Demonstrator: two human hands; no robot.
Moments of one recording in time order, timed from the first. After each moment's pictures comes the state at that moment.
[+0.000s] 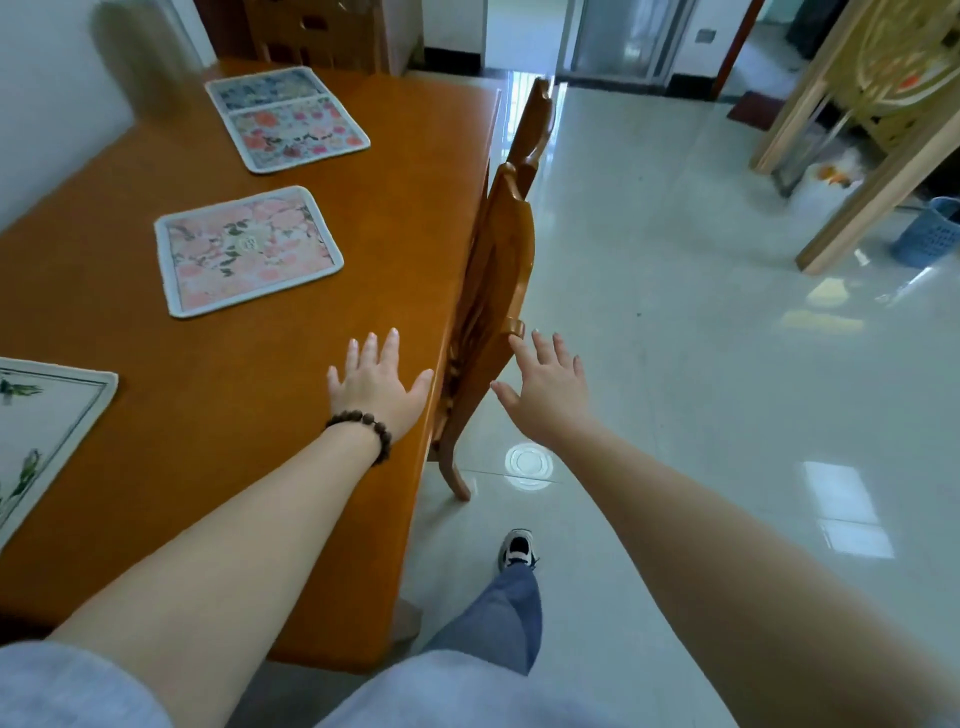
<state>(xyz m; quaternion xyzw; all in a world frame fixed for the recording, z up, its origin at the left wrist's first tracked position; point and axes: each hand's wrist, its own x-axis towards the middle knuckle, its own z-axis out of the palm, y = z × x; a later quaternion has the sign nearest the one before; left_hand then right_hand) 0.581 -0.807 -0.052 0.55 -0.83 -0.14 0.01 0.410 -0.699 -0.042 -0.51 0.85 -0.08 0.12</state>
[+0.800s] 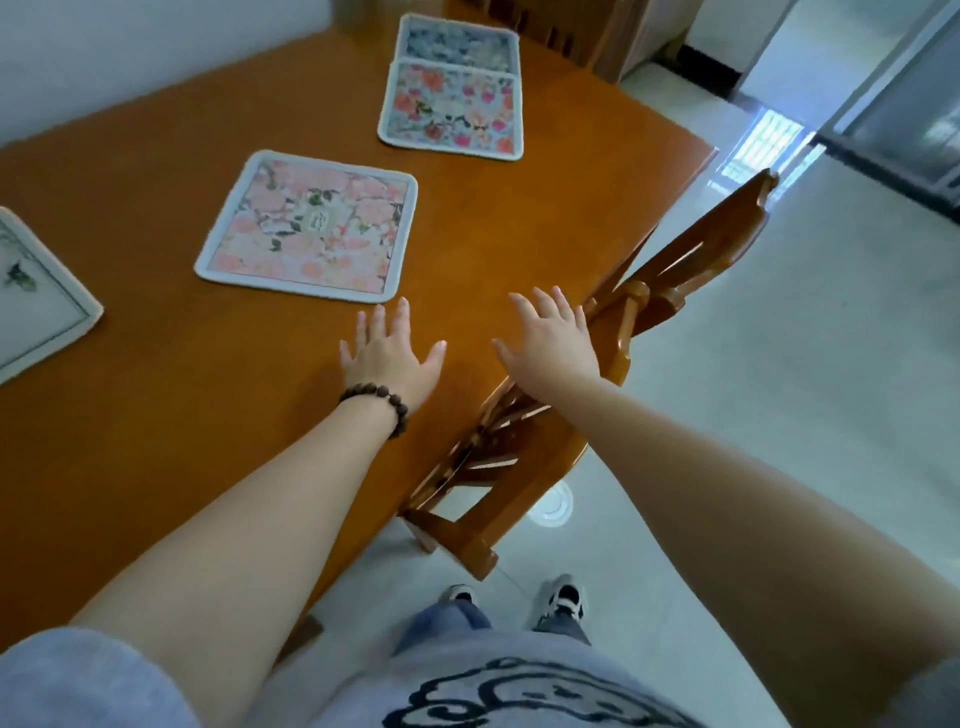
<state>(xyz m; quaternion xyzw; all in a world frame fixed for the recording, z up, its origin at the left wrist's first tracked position) 0.453 -1.004 -0.085 0.75 -0.63 -0.19 0.08 0.269 -1.016 -0.041 -0.73 0.67 -0.02 0.09</state>
